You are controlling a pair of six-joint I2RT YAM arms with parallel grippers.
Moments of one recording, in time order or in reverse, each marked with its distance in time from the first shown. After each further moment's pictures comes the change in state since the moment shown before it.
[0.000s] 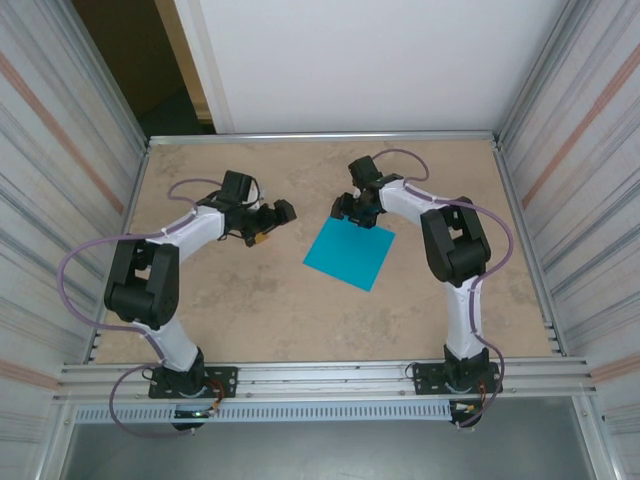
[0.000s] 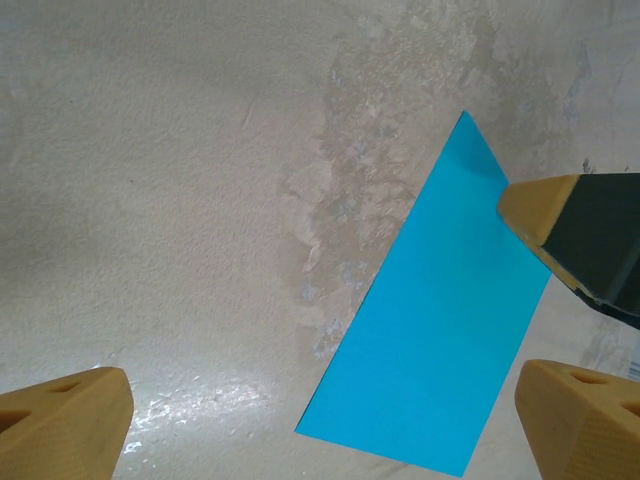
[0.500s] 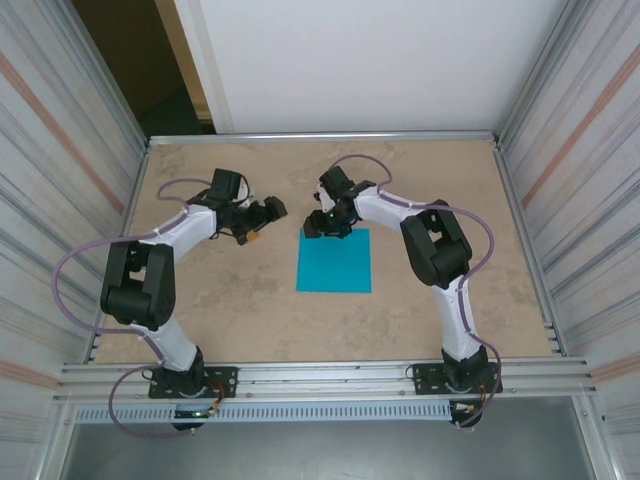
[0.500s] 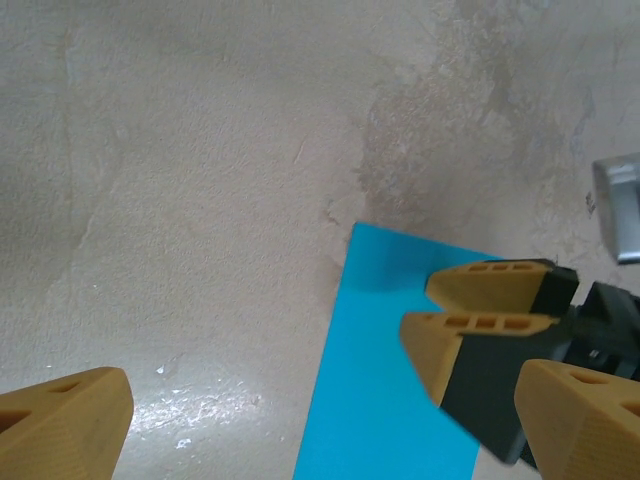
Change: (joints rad) left arm 0.055 -0.018 0.000 -0.022 0.001 0.008; right arm 0.139 0.055 0.064 -0.045 -0.147 -0.256
